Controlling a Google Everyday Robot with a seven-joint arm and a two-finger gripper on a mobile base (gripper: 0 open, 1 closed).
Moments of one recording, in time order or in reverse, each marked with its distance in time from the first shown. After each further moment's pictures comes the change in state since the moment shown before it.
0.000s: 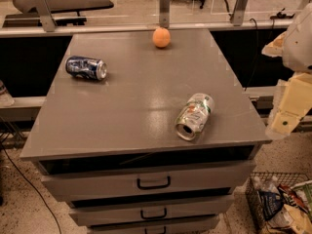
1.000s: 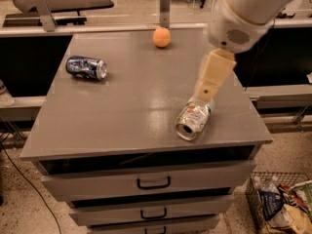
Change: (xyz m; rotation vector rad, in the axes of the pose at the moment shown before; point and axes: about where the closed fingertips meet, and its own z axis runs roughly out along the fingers) arm -0.111 -0.044 0.032 0.044 -0.114 -0.038
